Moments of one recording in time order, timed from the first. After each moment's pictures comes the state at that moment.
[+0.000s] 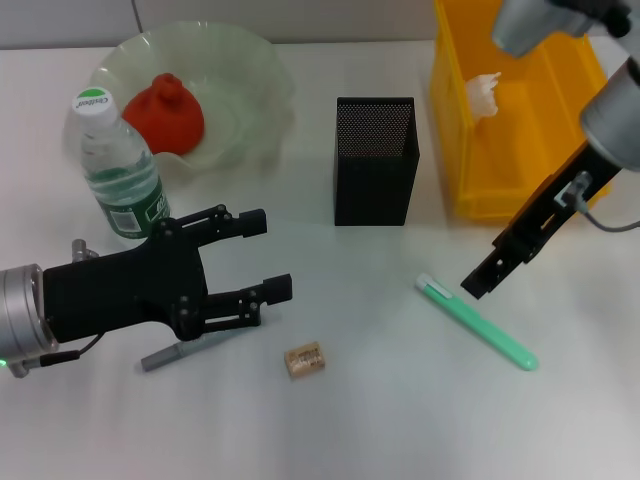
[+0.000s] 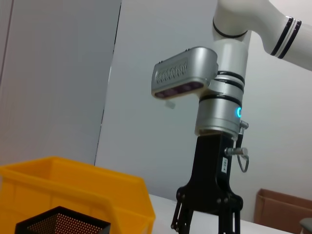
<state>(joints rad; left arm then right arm) -0.34 -2.07 0.98 0.59 1.61 1.70 -1.13 0.87 2.08 -1.14 -1.11 -2.65 -1.84 2.46</state>
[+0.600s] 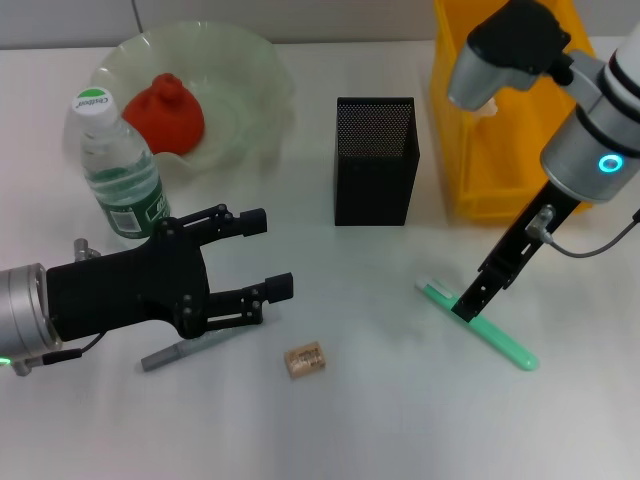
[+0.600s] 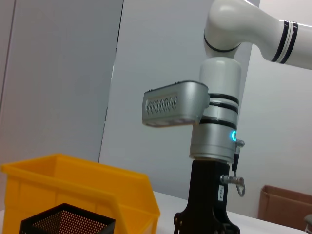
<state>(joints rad) -0.34 -2.07 0.98 0.58 1.61 1.68 -1.12 0.91 2.08 -1.25 -0.90 -2.65 -1.67 2.45</state>
